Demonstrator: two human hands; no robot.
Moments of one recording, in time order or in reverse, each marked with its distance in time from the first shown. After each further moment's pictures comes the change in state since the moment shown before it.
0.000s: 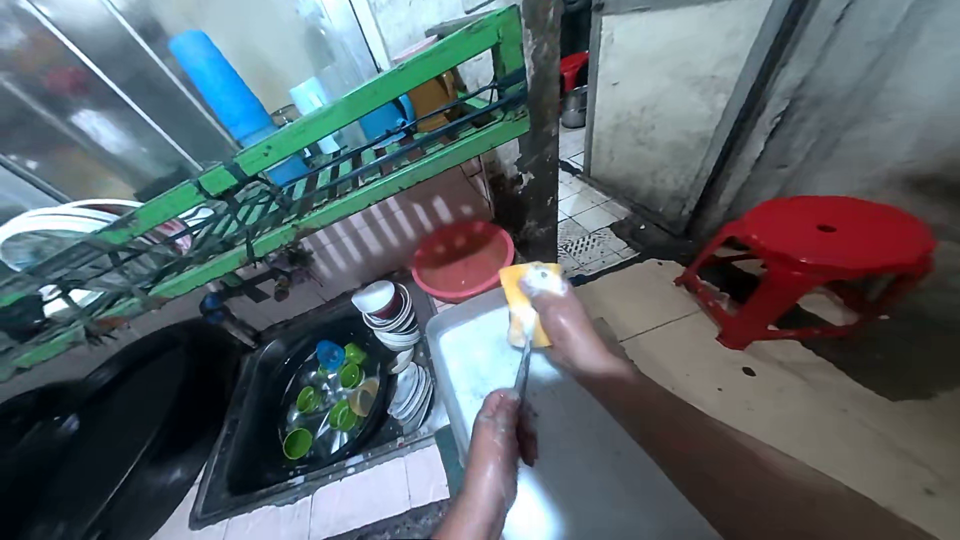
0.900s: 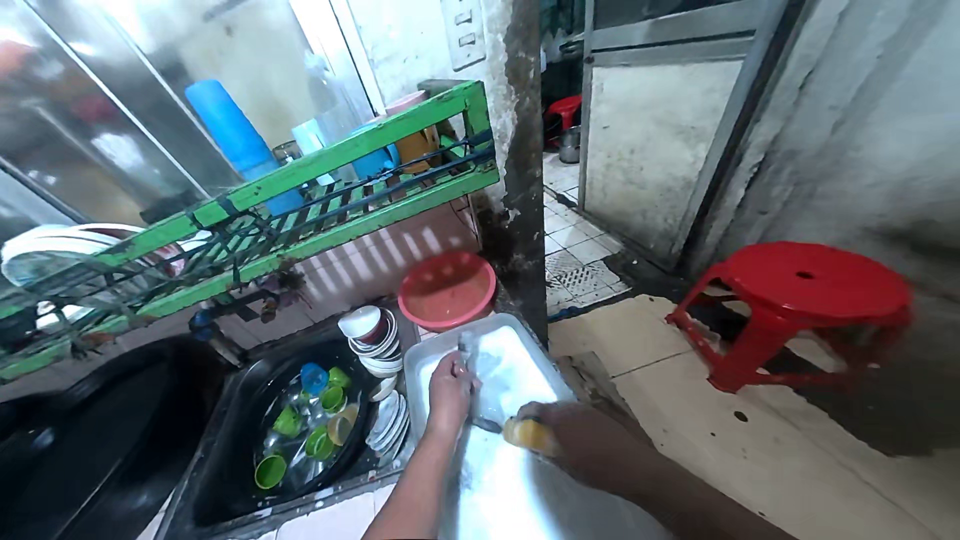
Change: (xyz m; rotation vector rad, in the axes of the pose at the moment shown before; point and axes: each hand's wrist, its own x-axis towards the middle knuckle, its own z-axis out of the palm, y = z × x) left_hand 0.108 0.028 0.002 0.505 0.246 0.146; right_hand -0.038 0.000 -0.100 -1.199 -0.802 -0.217
